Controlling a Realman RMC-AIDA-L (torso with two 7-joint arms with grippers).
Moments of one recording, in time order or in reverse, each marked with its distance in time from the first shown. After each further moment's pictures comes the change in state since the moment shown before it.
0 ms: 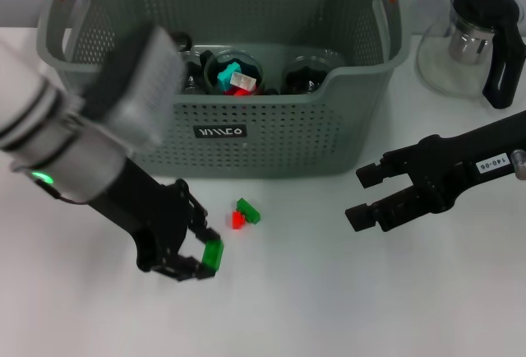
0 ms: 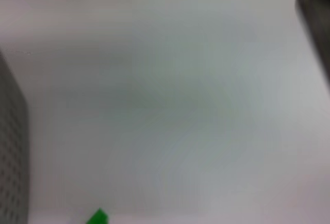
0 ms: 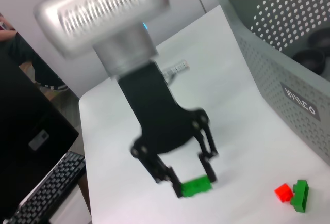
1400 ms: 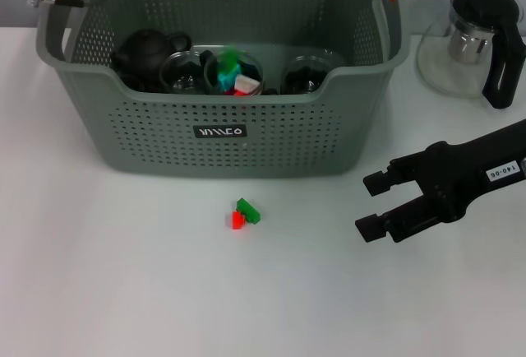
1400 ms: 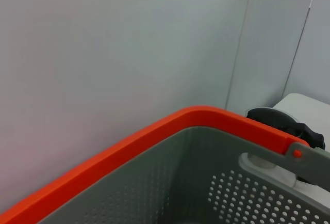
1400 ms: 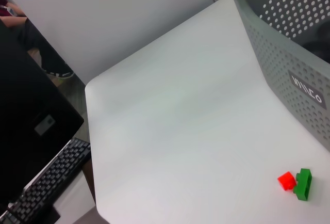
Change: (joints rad) left arm -0.179 0.137 -0.223 -0.129 -0.249 -0.517 -0.542; right arm -0.002 -0.015 -0.003 0.014 -0.004 -0.022 -0.037
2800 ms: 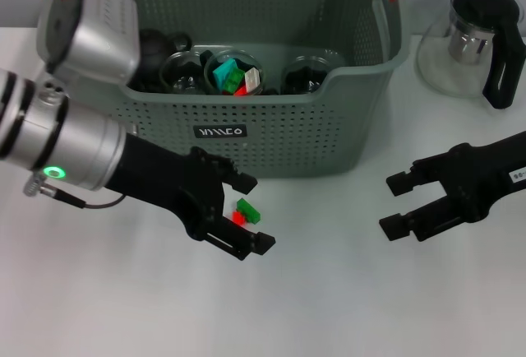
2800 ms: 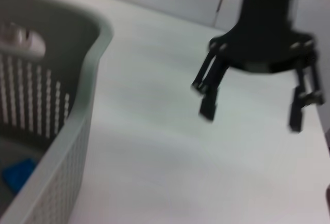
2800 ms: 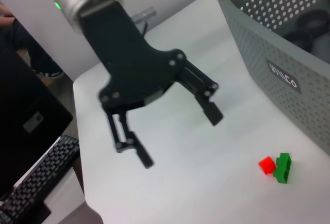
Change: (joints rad) left arm 0.320 -0.137 0.222 0.216 -0.092 0.442 0.219; right arm -0.016 -0.041 0.007 0.038 -0.003 0.009 -0.030
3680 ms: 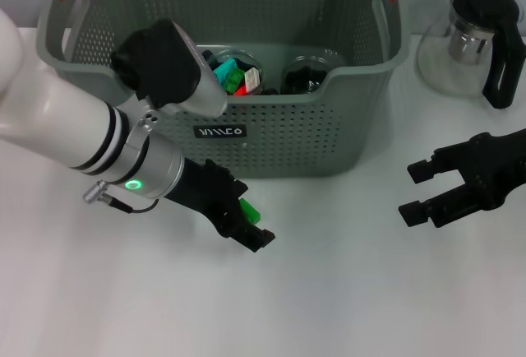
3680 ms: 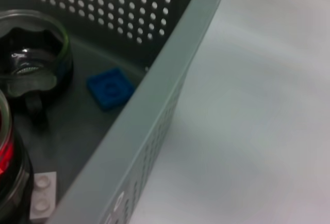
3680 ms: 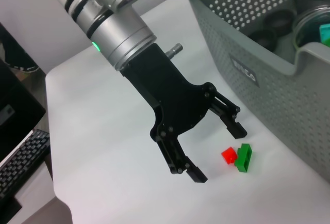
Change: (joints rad) left arm -0.038 -0.007 0.298 -0.176 0.176 -0.442 -0.195; right arm 0.006 -0.045 0.011 0.055 -0.020 0.050 -0.049
